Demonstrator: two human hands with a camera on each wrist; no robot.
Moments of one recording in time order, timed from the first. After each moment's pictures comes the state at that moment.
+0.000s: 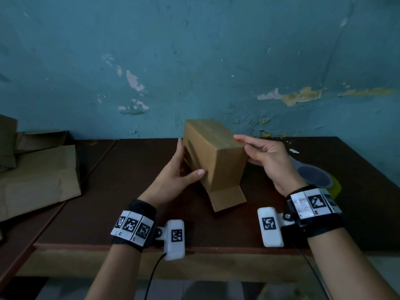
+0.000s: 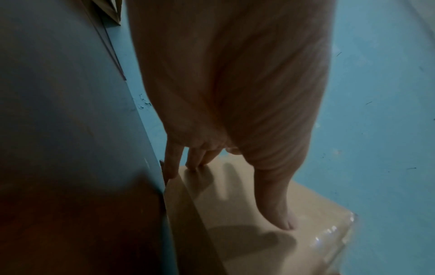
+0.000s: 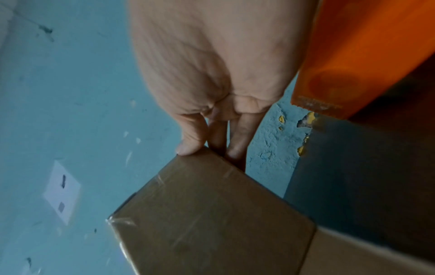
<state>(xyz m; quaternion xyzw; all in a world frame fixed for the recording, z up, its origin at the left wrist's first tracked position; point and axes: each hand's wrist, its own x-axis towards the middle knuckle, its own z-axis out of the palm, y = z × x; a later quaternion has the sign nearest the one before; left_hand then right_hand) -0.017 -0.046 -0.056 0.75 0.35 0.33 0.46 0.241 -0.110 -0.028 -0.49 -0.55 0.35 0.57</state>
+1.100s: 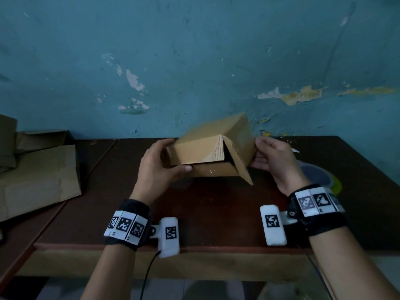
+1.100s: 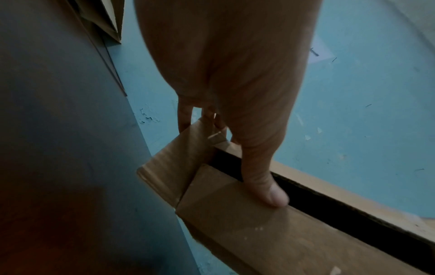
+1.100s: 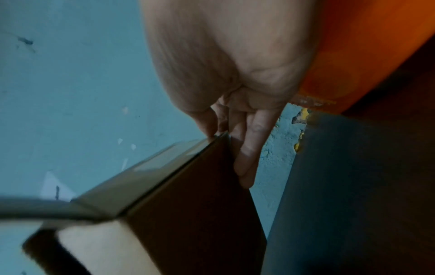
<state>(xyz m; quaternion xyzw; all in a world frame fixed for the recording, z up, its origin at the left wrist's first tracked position) -0.039 -0.040 -0.050 0.74 0.47 0.43 0.24 0.245 -0.110 -0.024 -0.54 -0.39 0.41 0.62</state>
